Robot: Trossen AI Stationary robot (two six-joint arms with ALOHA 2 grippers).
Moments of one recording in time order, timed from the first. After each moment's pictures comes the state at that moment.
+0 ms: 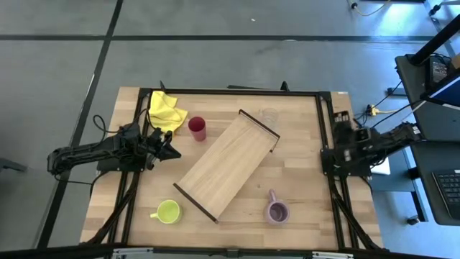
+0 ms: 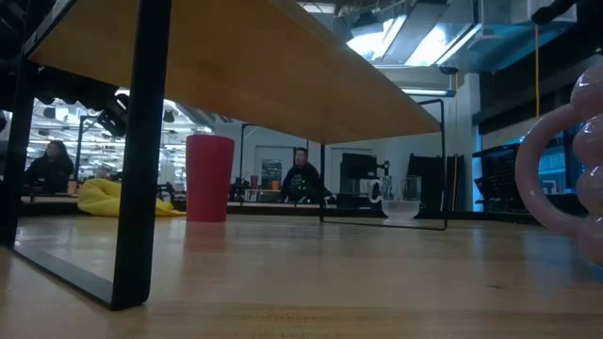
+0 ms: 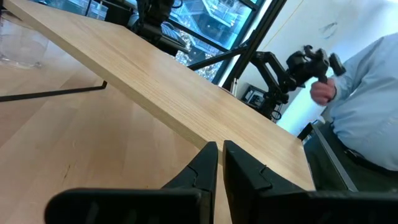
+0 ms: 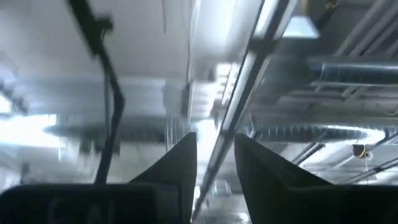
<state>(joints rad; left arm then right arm) 0.29 0.12 0.01 0.07 0.56 -0.46 0.27 0.34 0.01 1.44 0.19 -0.22</state>
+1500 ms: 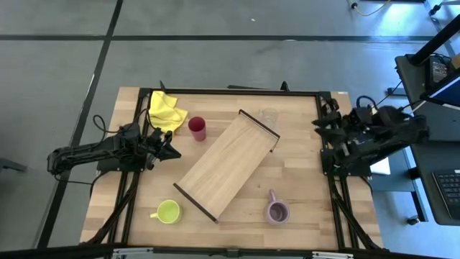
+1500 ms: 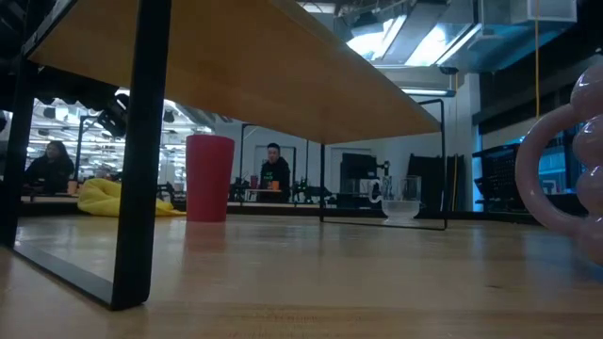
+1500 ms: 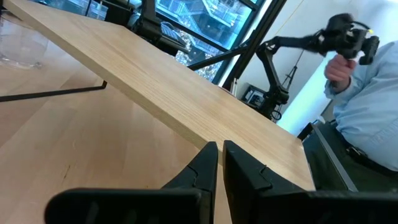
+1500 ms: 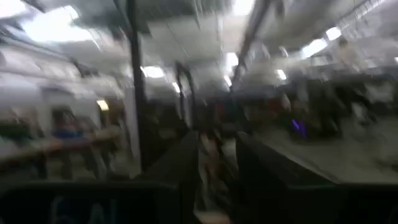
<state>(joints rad) 0.30 0.12 0.01 0.07 0.56 -0.46 0.24 0.52 0.80 0.05 0.16 0.07</state>
